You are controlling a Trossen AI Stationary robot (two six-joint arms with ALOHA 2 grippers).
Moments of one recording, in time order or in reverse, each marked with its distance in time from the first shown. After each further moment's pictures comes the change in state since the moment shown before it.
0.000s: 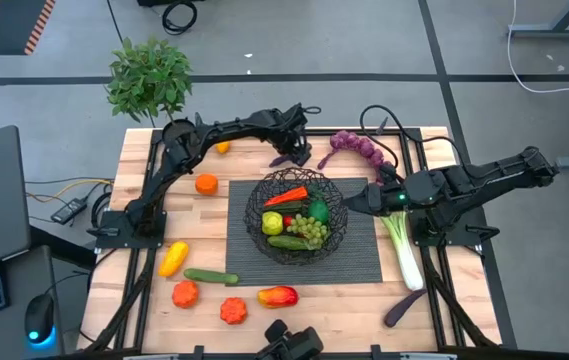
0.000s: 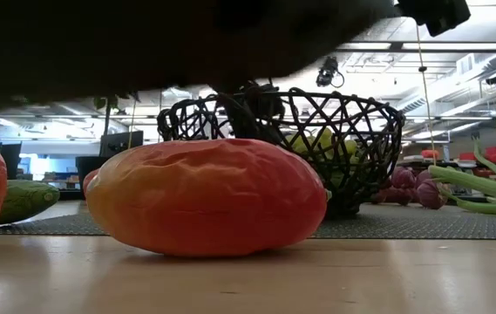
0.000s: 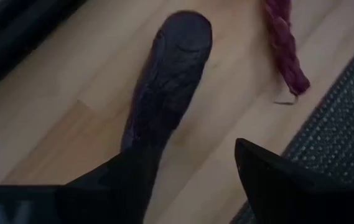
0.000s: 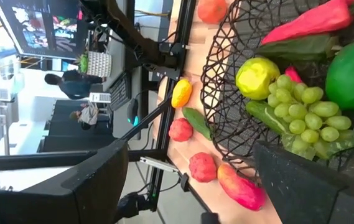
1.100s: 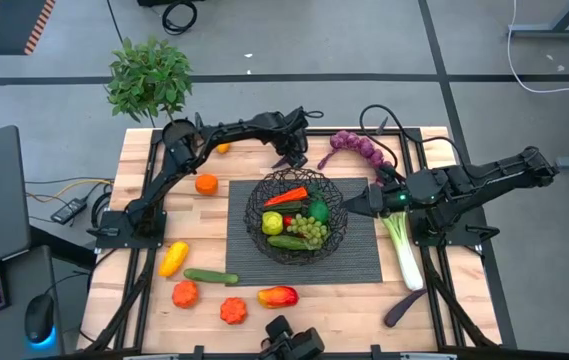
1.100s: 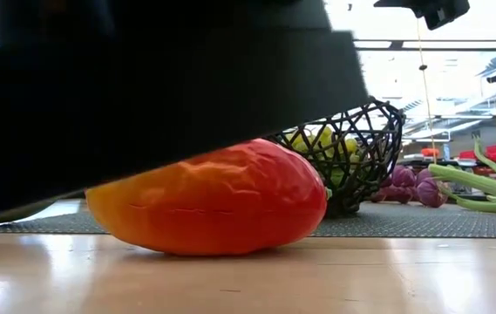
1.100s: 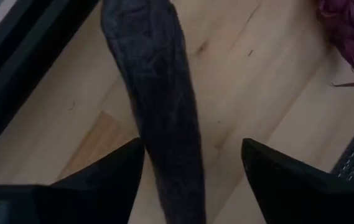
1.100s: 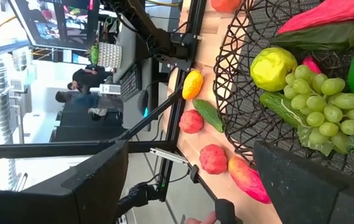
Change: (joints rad) left arm -0.003 0.047 0.019 -0.011 -0.096 0.166; right arm 0.000 0.000 0.000 0.038 -0.038 -0.009
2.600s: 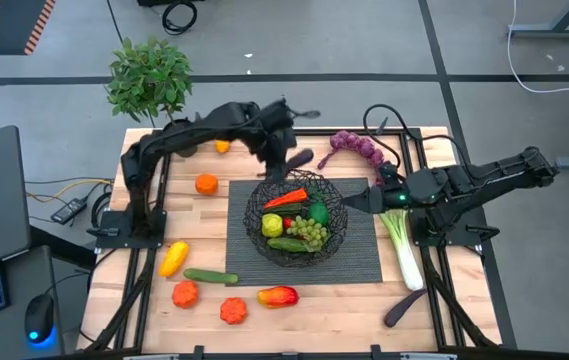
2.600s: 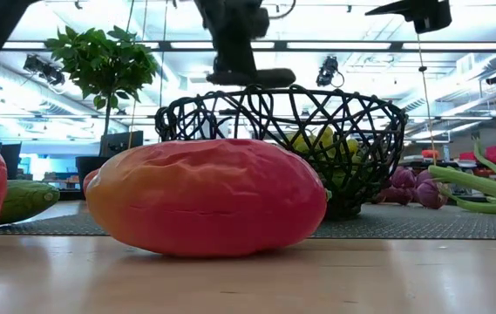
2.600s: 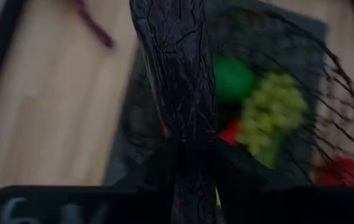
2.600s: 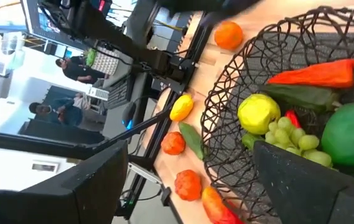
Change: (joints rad) left arm -0.200 -0.492 0.004 -0.406 0.167 0.137; right arm -0.007 0.000 0.000 0.008 0.092 -0.233
